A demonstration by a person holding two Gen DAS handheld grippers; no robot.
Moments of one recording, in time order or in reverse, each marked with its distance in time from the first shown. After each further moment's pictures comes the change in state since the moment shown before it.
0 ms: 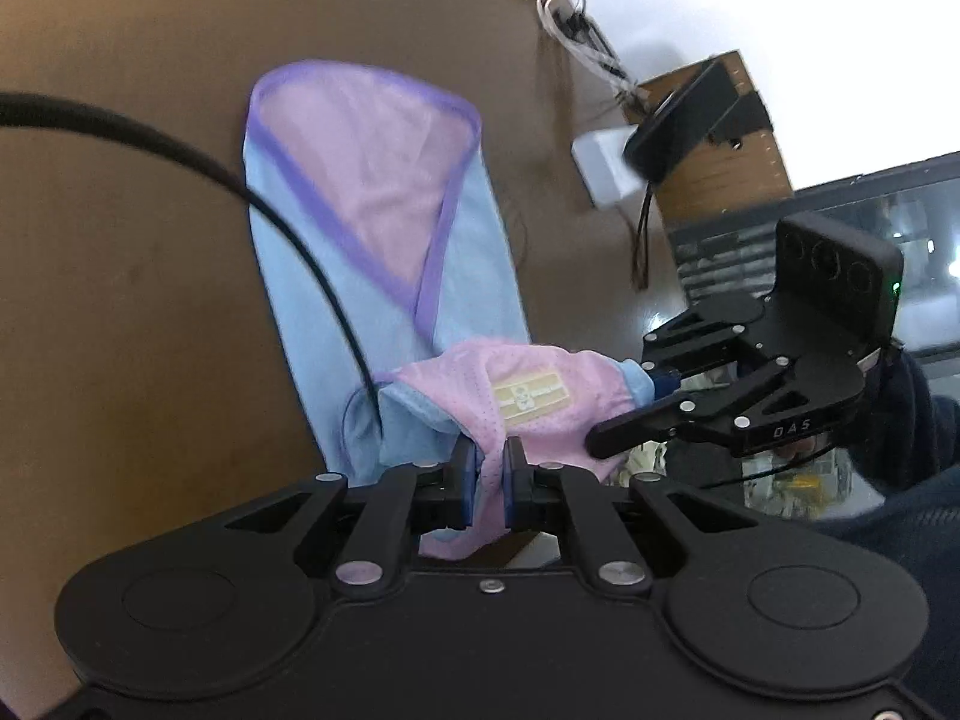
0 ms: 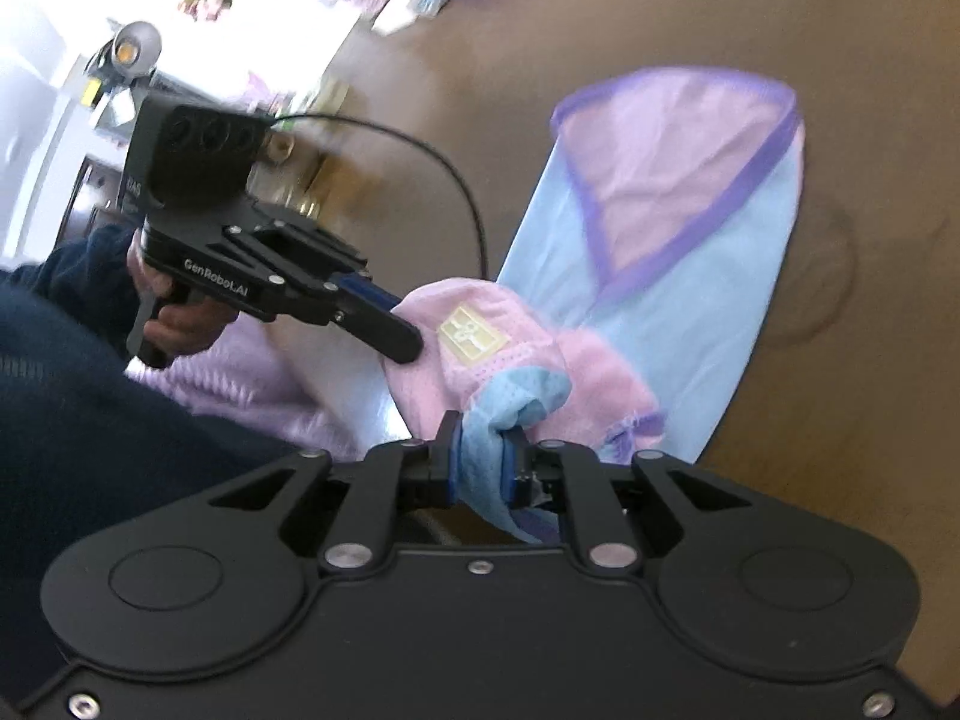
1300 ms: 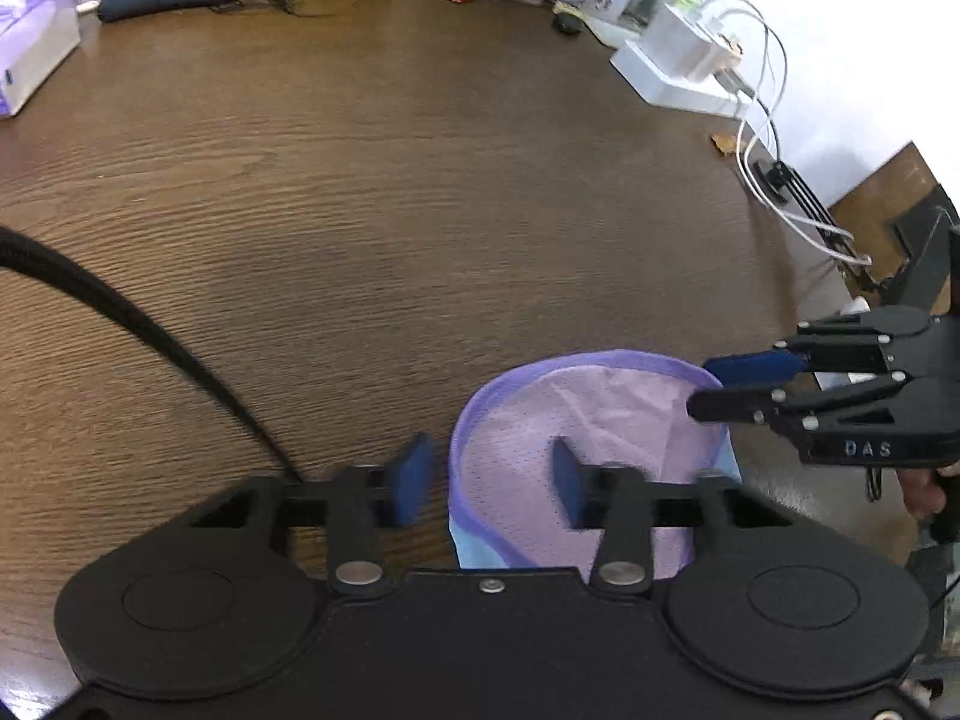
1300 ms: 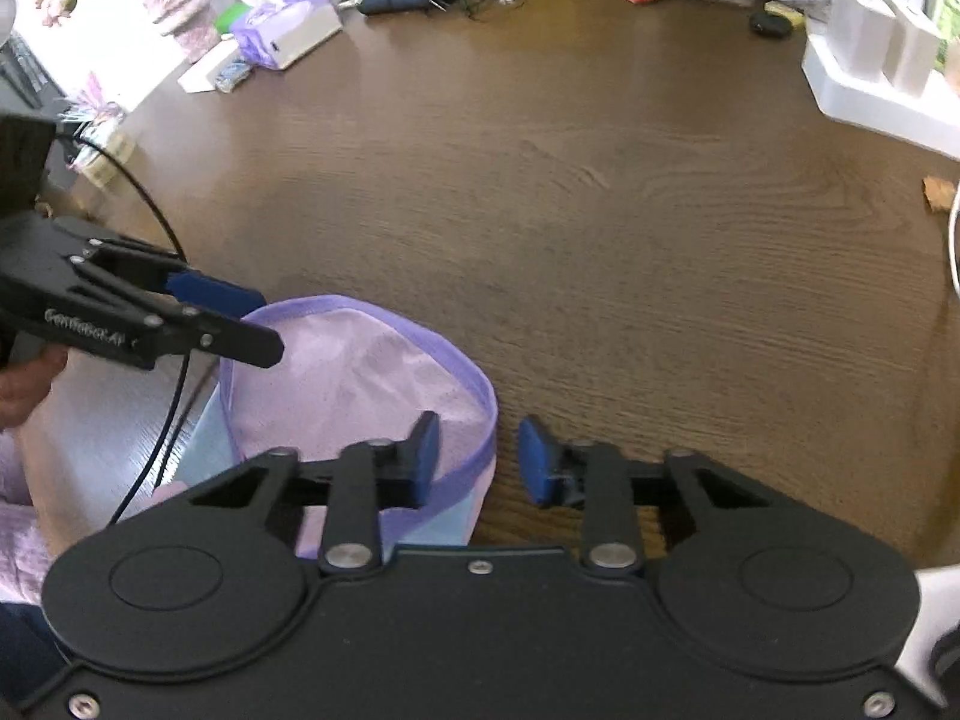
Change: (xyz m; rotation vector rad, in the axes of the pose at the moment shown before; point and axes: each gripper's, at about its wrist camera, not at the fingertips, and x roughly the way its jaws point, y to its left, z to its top) left arm 0.025 0.027 0.120 0.044 -0.236 0.436; right arm 0.015 -0.062 0.125 -0.132 -0.177 -0.475
